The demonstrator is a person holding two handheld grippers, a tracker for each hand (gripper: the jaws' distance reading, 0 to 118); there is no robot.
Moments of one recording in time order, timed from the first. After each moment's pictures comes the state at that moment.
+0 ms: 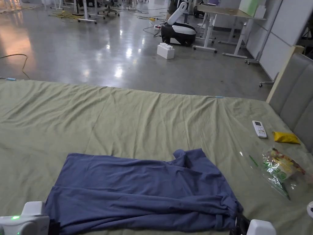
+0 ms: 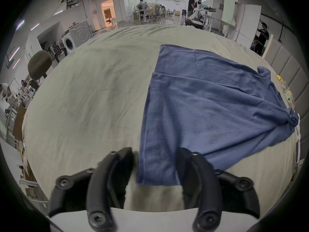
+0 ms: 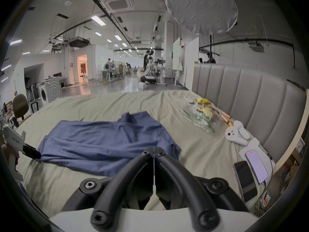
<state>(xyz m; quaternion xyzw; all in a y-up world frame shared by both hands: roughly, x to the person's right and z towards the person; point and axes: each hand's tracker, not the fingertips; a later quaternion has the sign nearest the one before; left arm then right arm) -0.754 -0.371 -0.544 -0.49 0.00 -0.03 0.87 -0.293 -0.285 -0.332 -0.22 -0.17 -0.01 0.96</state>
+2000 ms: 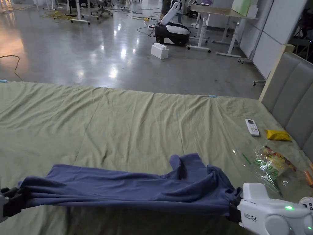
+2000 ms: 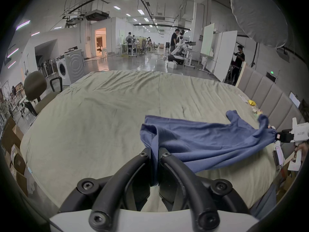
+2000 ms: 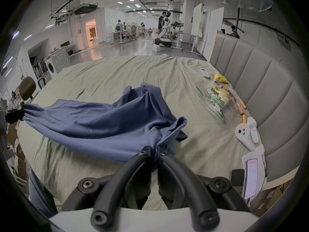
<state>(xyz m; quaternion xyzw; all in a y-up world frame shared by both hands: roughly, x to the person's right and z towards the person) -0.793 -0.220 -0.493 -0.33 -0.07 0.01 0.94 -0.233 -0.233 -0.394 -0.40 -0.08 0.00 0.91</state>
